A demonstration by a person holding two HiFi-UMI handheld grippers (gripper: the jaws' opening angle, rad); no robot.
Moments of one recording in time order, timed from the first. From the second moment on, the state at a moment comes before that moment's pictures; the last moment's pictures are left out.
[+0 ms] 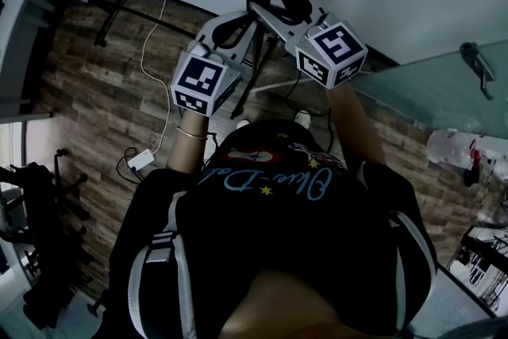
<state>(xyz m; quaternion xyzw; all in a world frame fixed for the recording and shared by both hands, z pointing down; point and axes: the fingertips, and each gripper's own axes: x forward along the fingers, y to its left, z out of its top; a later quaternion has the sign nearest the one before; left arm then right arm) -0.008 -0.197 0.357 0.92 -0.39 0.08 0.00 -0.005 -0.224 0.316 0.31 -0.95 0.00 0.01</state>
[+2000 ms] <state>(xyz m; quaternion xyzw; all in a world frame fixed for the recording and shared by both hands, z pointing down) -0.015 -0.184 0.347 0.93 -0.35 0.08 -0.01 -0.014 -0.209 0.308 0.34 -0.94 0.01 0.00</state>
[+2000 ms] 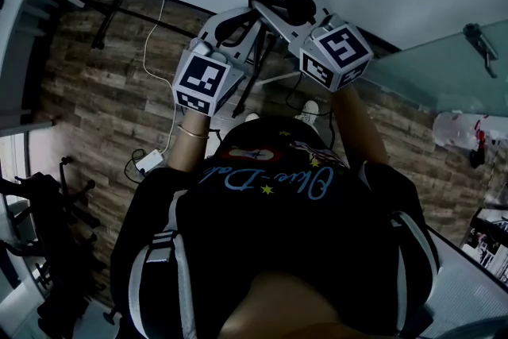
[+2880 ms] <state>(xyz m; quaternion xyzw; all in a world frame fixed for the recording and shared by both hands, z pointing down) -0.021 -0.184 0.351 0.92 -0.39 0.08 0.01 -0.018 -0.207 0.312 0.33 -0.94 0.02 -0.01</state>
